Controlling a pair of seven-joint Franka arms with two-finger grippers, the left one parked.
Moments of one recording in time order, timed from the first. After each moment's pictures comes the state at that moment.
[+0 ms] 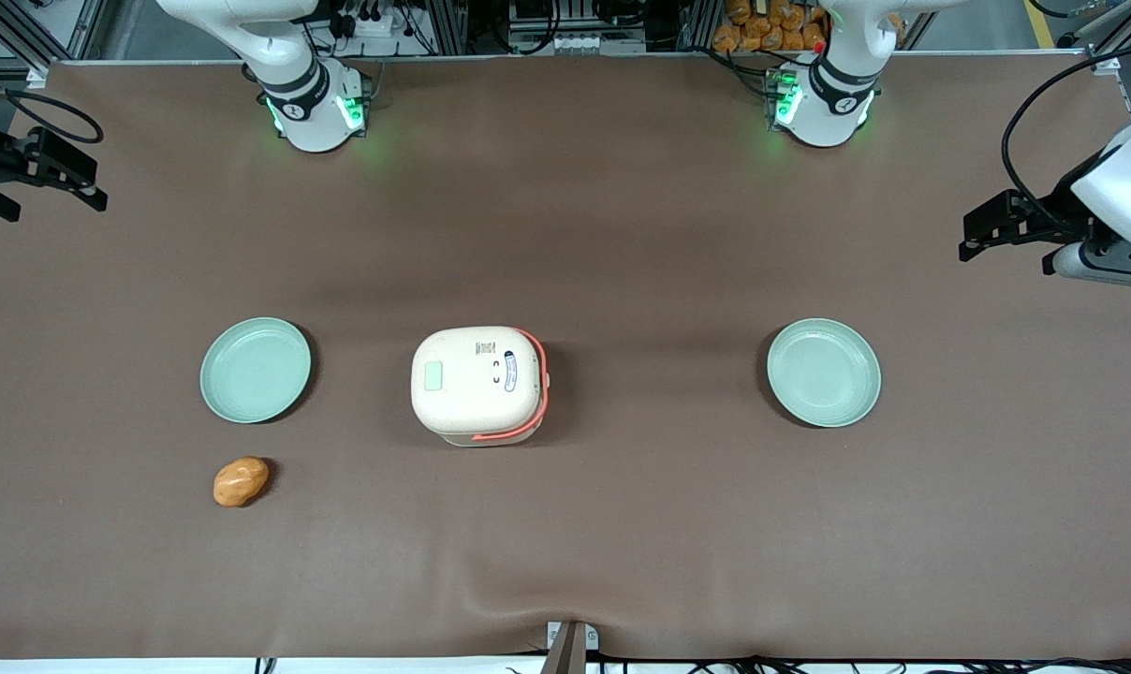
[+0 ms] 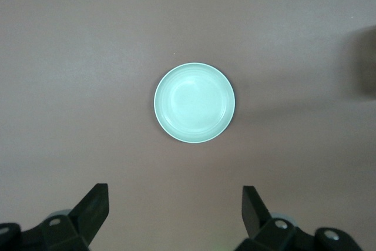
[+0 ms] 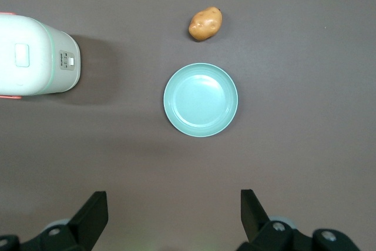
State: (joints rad) arm 0.03 -0.12 -0.06 -1.62 0.02 1.50 -0.14
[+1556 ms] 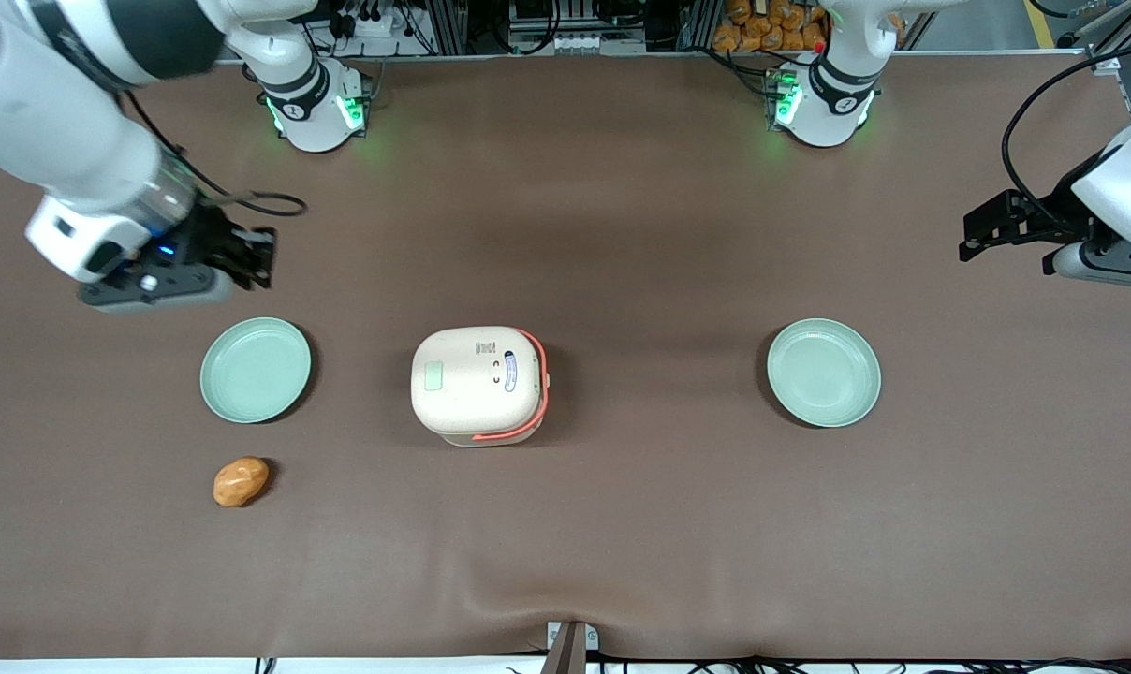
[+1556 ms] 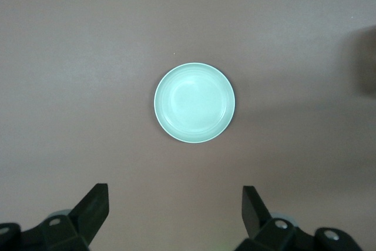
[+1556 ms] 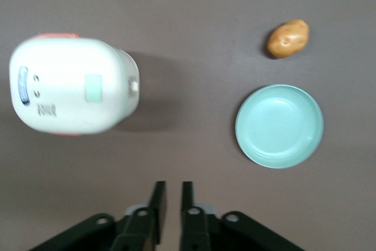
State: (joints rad) arm 0.11 0.11 0.20 -1.59 0.02 1.69 0.21
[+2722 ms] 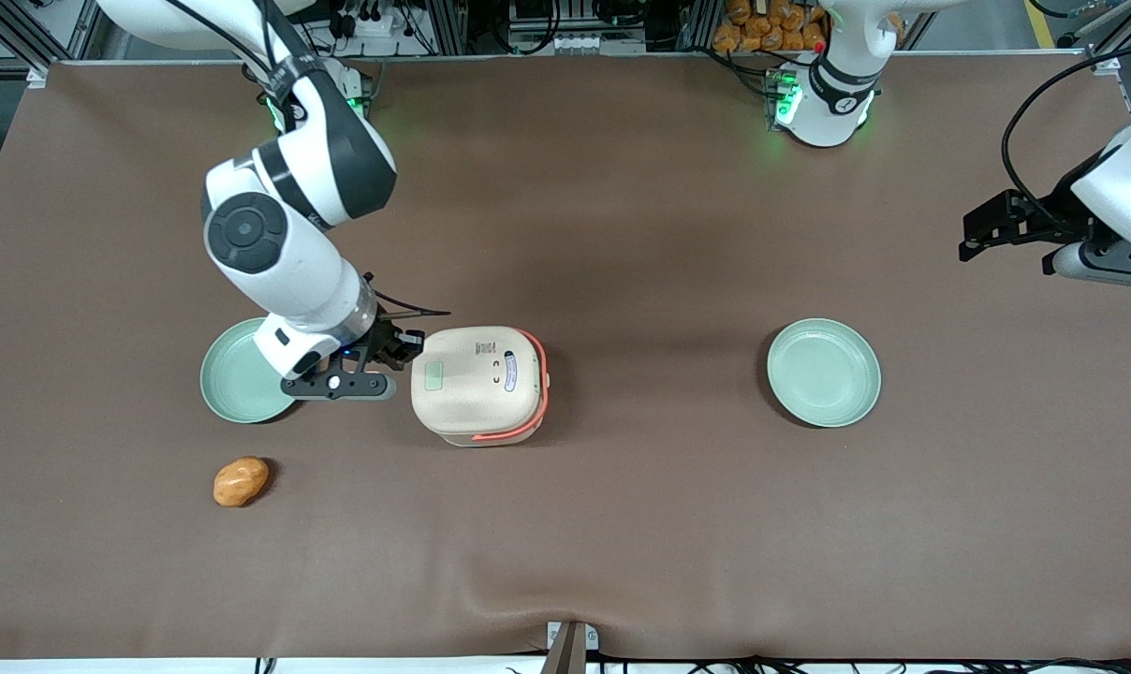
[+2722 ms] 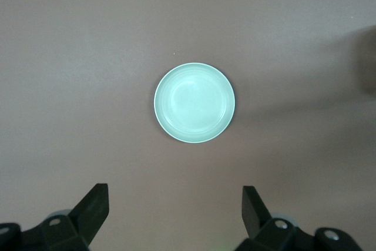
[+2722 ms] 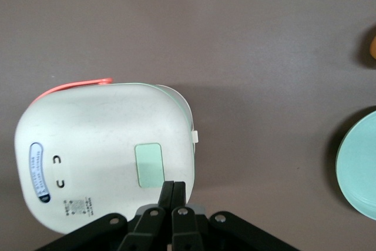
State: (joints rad) arm 0.26 0.39 0.20 -1.59 -0.03 2.00 0.49
